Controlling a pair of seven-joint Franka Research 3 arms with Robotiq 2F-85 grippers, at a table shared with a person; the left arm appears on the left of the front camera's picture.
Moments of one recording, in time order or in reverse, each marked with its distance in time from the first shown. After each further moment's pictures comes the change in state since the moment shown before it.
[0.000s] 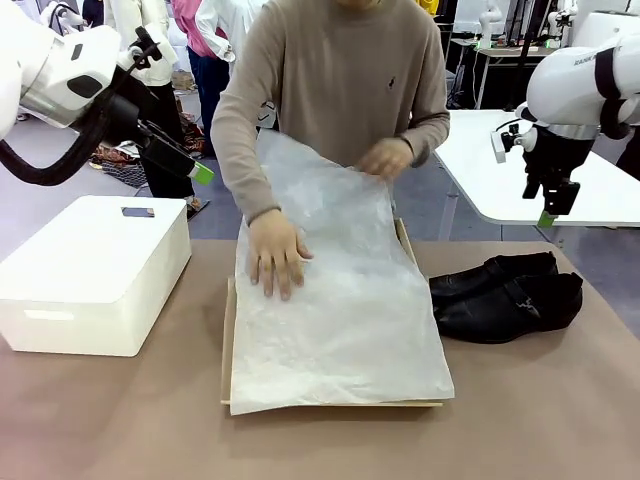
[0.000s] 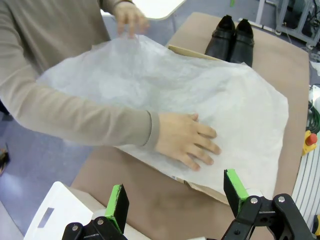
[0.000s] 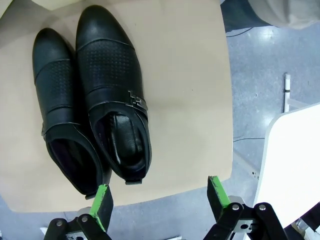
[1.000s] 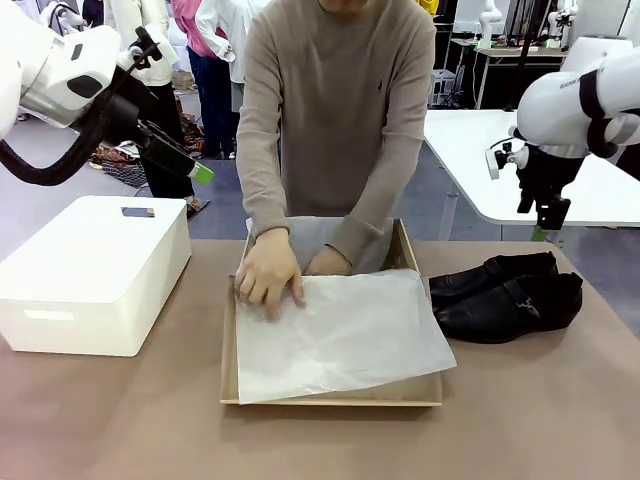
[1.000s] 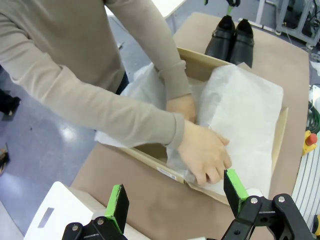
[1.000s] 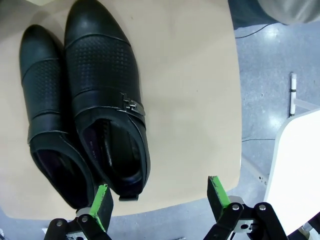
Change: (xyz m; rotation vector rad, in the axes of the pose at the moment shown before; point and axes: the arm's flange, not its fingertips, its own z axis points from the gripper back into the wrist) left arm 0.000 0.000 0.000 0.000 0.000 0.000; right arm -0.003 -0.009 -0.043 0.028 0.006 -0.008
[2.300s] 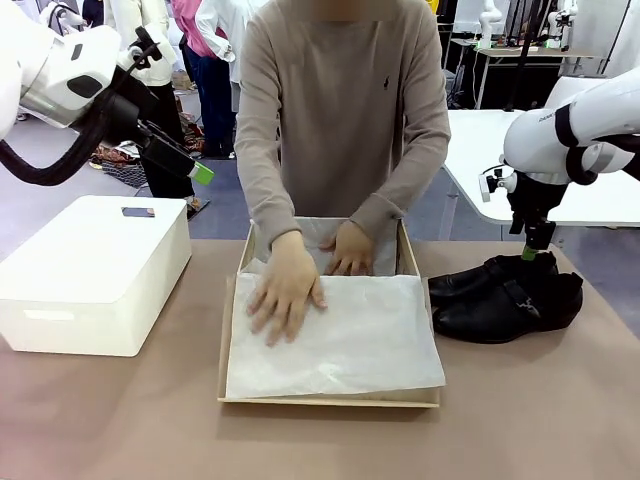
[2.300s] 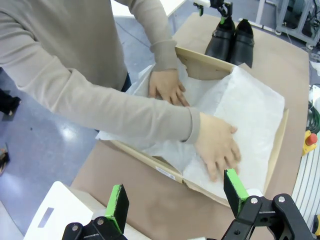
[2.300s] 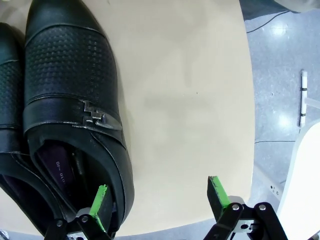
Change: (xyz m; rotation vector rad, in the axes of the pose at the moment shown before) left arm 0.000 0.000 0.000 0.000 0.000 0.000; right arm -0.007 -0.025 -0.062 0.044 -0.004 -0.022
